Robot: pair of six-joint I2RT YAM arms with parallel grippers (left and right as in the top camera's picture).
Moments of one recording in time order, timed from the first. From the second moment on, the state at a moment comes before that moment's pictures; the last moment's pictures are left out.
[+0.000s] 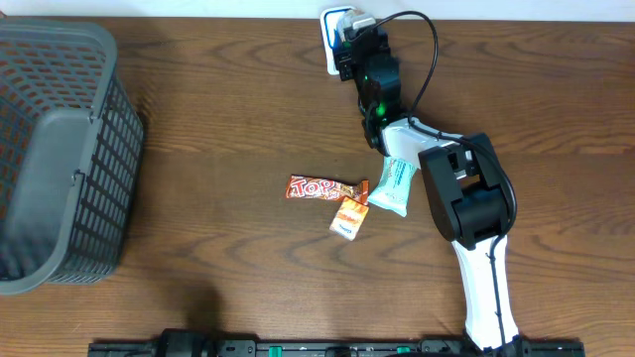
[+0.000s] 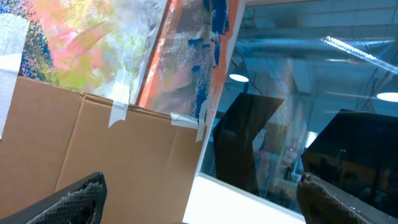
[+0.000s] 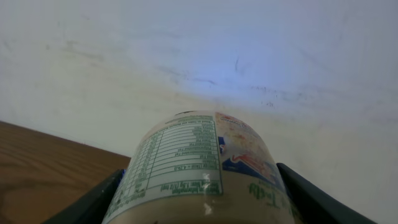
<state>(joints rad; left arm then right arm) -0.08 0.29 1.41 -0.50 -0.63 0.09 0.38 2.38 1.53 0.84 0.15 -0.10</state>
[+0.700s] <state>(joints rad) -0.08 0.29 1.41 -0.50 -0.63 0.09 0.41 1.90 1.54 -0.03 0.13 -0.09</state>
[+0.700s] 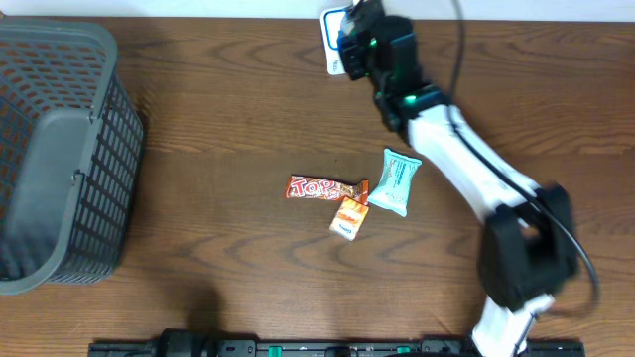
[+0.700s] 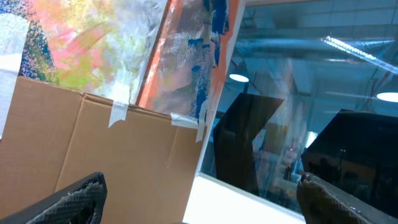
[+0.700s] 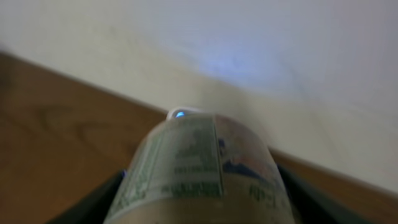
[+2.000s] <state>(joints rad) -0.08 0.29 1.41 -0.50 -0.63 0.09 -0.26 1.89 1.53 -0.75 0.17 0.09</state>
